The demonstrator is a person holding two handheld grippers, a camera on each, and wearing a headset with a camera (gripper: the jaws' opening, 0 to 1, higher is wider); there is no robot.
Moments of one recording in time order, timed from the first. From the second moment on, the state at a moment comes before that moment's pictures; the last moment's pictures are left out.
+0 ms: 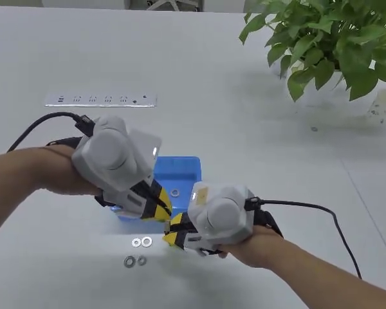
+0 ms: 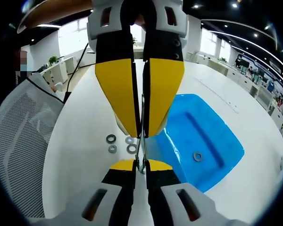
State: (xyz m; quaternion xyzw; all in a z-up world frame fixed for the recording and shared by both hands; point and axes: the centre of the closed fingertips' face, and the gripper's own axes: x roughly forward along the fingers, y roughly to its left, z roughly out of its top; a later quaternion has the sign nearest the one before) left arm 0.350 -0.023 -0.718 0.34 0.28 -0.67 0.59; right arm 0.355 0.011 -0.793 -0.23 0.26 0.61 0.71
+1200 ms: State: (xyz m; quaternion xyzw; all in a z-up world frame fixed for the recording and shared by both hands) left arm 0.348 -0.023 -0.675 0.36 0.27 -0.66 0.60; right arm 0.357 0.007 -0.747 -0.26 0.24 0.61 0.72
